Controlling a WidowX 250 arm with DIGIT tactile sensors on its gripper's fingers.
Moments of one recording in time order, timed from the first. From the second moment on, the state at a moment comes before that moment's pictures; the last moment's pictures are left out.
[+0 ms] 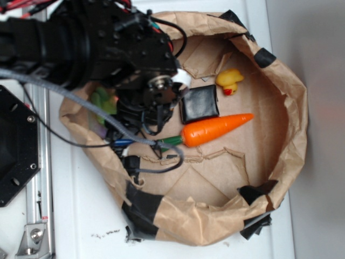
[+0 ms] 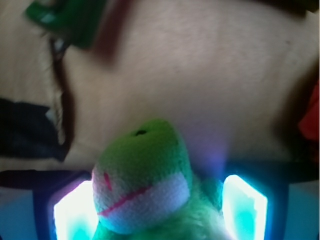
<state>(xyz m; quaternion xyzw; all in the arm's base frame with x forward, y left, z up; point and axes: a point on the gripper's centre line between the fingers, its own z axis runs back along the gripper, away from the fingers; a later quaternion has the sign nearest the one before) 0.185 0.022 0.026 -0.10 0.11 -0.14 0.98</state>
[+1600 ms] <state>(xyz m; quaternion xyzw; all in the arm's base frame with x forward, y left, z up) 0.262 0.010 0.135 -0.07 -0.06 -0.03 1.00</state>
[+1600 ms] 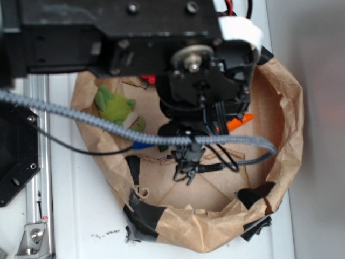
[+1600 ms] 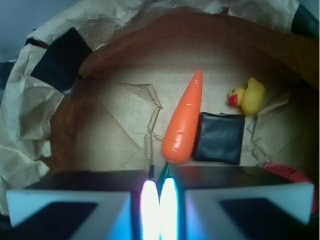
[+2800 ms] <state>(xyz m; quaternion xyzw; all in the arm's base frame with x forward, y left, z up) 0.201 0.017 0.012 -0.03 0.05 -0.22 0.97</state>
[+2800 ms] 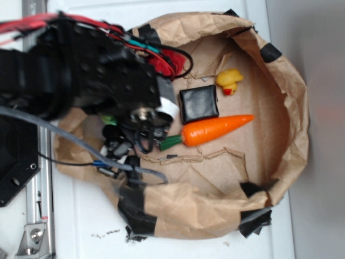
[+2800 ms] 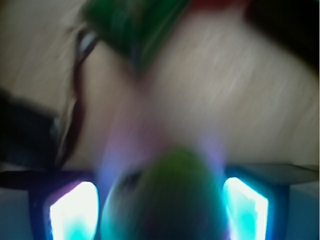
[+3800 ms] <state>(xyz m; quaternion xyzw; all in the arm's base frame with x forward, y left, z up) 0.228 0.010 0.041 -0.03 0.05 -0.16 0.99</state>
